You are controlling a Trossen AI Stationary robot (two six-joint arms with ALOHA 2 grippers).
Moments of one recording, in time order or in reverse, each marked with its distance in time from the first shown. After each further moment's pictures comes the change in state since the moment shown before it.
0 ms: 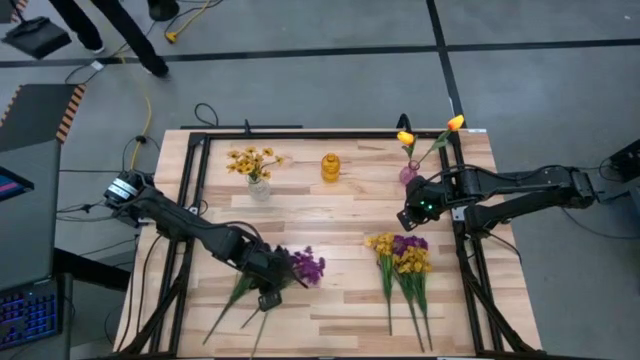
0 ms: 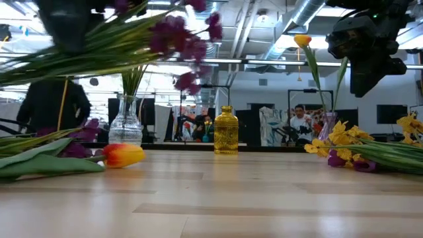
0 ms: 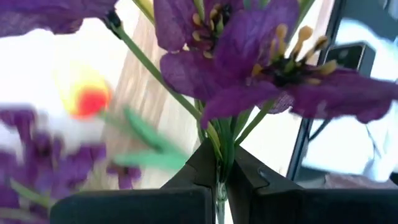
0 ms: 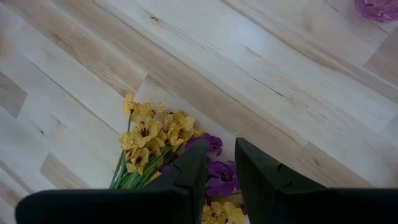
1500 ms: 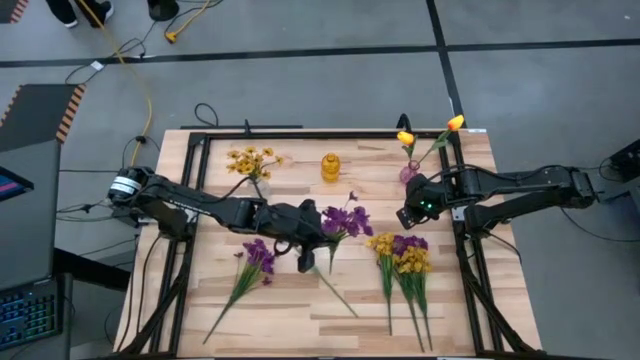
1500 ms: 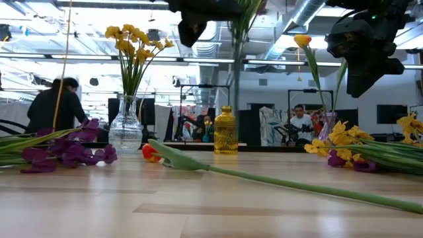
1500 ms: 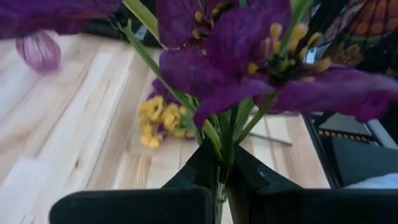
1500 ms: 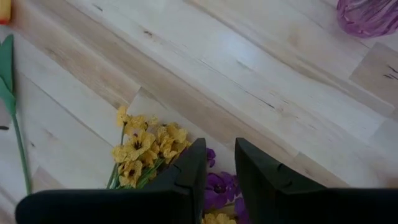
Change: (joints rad) left arm 0.255 0.000 0.000 0.619 -0.177 0.531; right arm 0.000 0.000 0.000 0.003 0.053 0.000
